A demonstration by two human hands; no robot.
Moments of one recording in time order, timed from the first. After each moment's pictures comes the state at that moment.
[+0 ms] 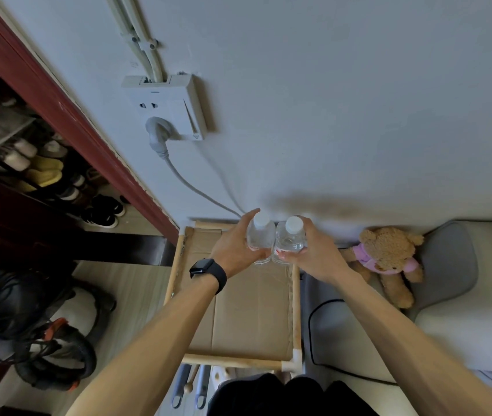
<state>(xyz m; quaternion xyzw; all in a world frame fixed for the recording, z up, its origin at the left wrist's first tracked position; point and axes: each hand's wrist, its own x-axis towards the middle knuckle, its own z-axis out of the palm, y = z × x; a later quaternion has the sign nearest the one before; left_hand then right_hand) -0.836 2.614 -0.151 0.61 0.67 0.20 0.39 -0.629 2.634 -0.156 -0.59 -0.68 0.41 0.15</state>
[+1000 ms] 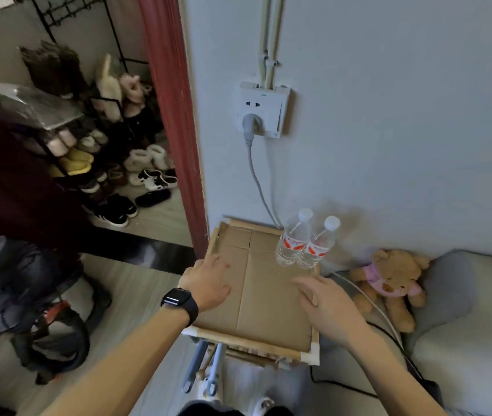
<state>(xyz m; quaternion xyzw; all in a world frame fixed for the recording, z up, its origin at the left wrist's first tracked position) -0.951 2.469 -0.150 0.66 0.72 -0.01 0.23 -0.678 2.483 -0.108 -0.53 -0.81 0.26 0.05</state>
